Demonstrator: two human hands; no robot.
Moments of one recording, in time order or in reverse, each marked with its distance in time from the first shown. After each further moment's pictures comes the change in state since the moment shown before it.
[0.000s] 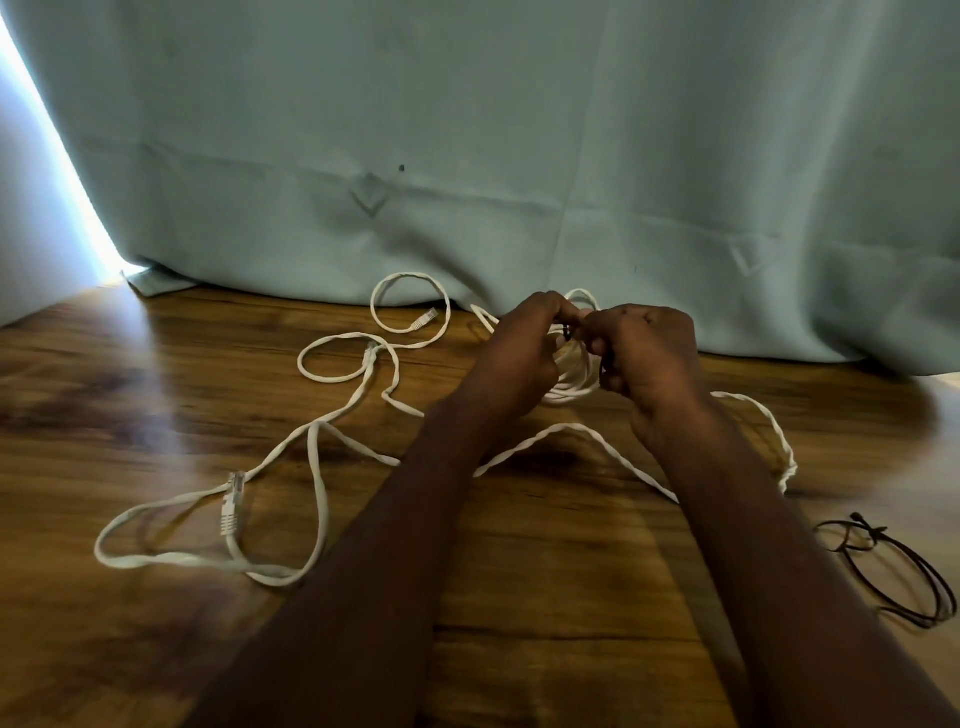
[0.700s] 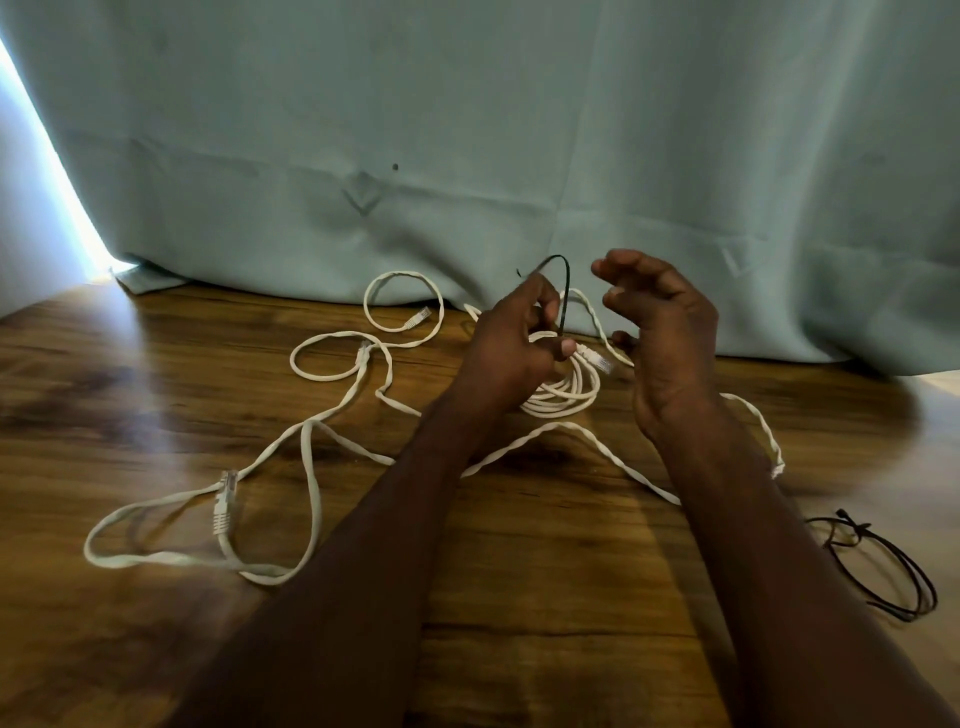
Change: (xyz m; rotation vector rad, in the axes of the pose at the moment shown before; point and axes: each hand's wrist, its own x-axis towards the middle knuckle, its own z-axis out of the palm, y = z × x) left_hand -0.002 0.007 -0.003 -0.252 0.073 -0.143; right_hand 0.007 -0.002 -0.010 0.232 0.011 -0.226
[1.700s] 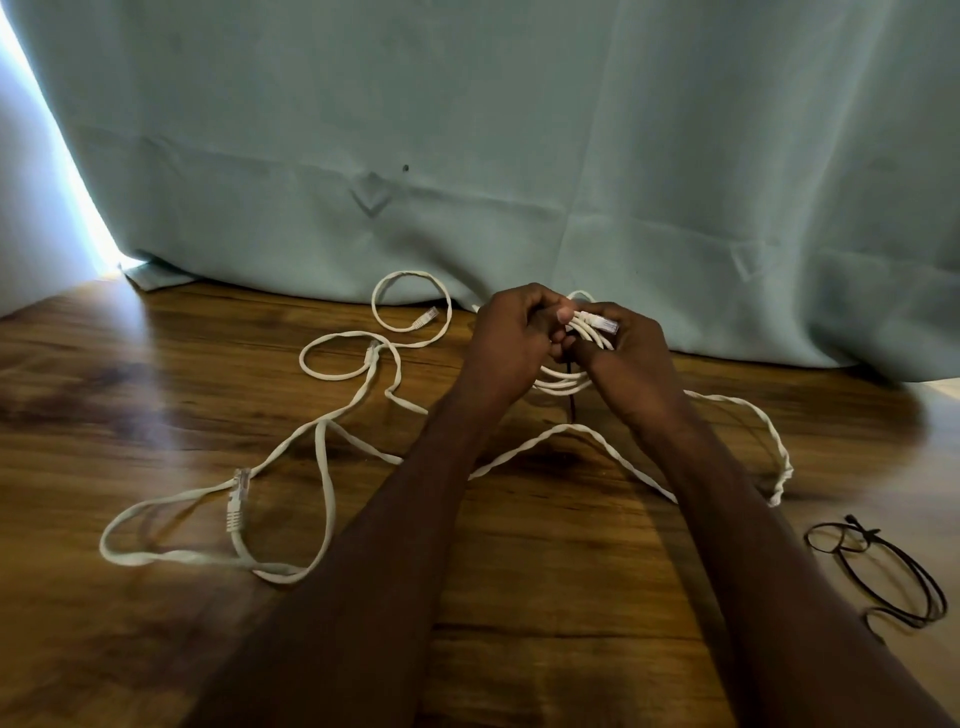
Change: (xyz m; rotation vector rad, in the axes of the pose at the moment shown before) left_hand 0.011 0.004 -0.004 -0.093 0.095 -0.087; right_hand -0.005 0.023 0.006 -0.362 -0.279 -0.085
